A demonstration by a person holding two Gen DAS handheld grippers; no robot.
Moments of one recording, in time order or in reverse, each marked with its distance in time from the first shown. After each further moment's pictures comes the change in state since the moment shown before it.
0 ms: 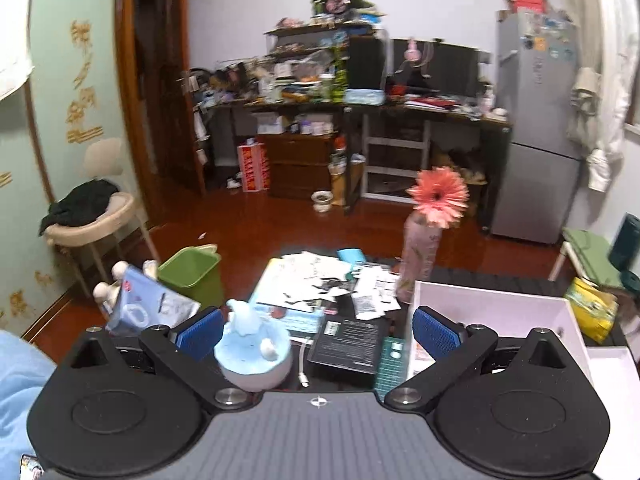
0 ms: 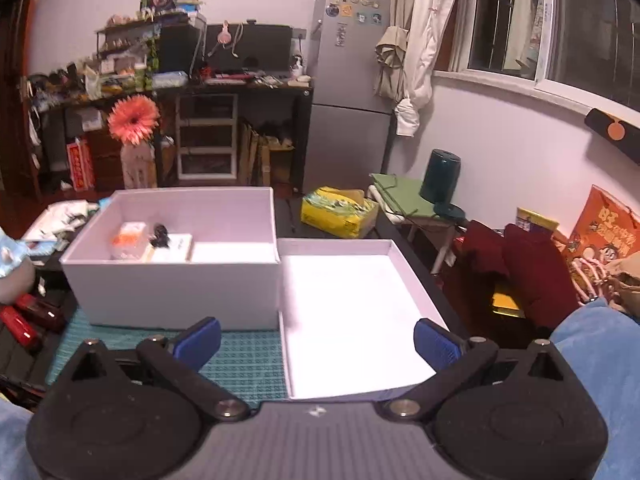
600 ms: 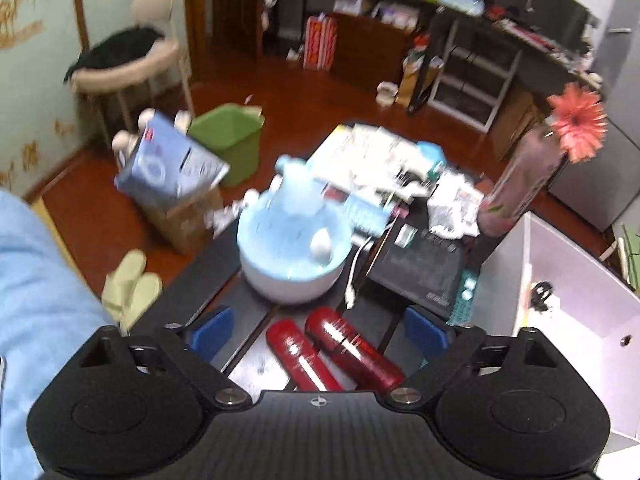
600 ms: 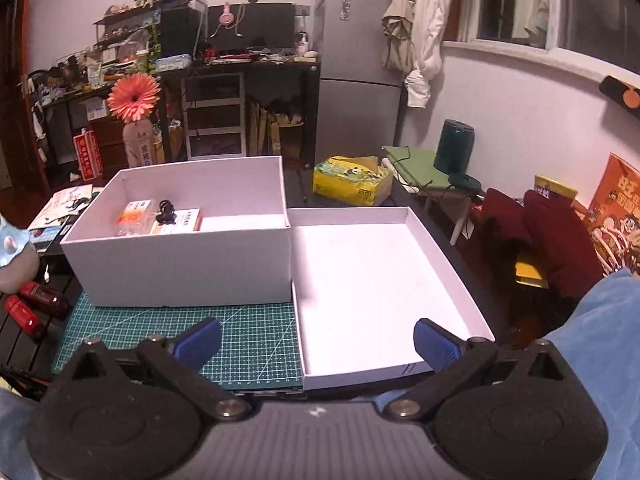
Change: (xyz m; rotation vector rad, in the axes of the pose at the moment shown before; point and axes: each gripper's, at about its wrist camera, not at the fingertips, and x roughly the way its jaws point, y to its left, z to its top) left arm 0.134 0.061 -0.053 -0.252 0.378 0.088; right arm 0.022 0.000 -0.013 0.034 0.072 0.073
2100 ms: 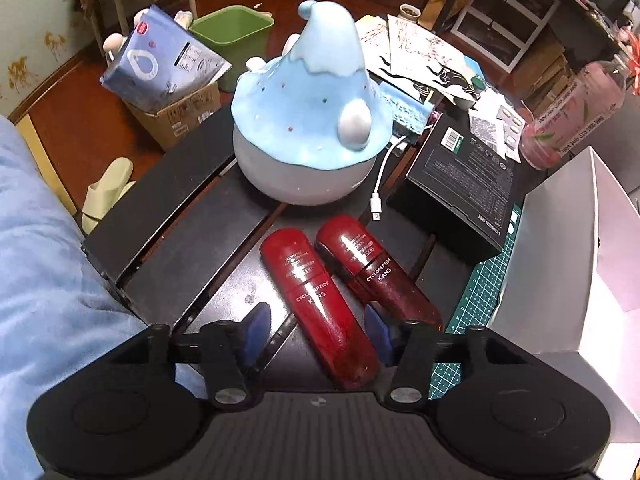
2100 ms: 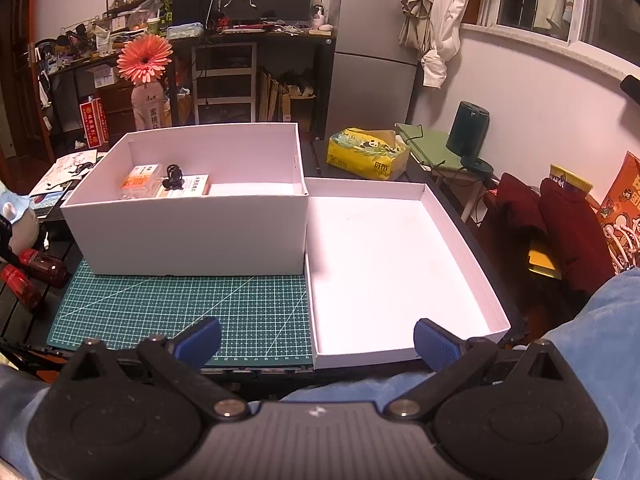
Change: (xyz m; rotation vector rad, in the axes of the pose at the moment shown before) left arm 0.079 0.013 -0.029 -0.083 0.255 -0.028; right arm 0.016 0.012 -0.003 -0.036 0.084 0.007
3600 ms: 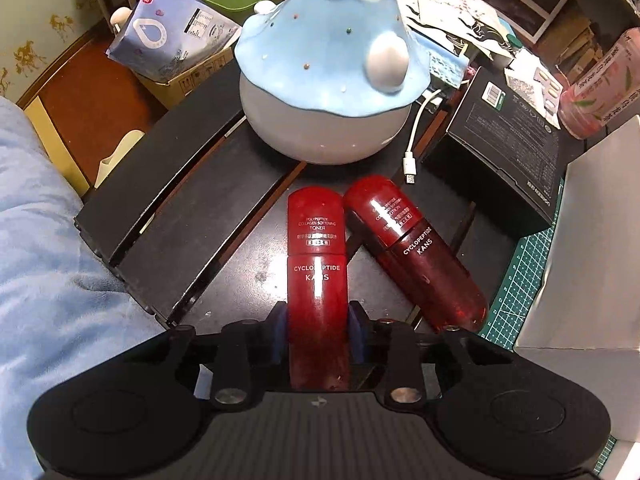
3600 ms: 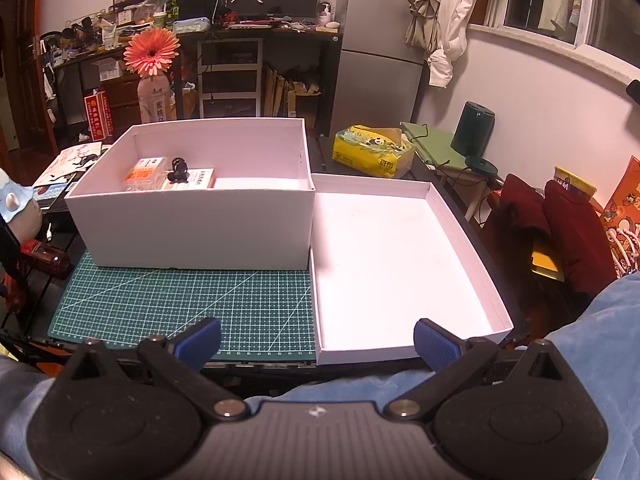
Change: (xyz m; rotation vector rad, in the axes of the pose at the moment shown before) left arm 0.037 0.004 -0.004 0.002 0.101 0.075; right arm 0.001 0.003 -0.002 -0.022 0.012 0.009
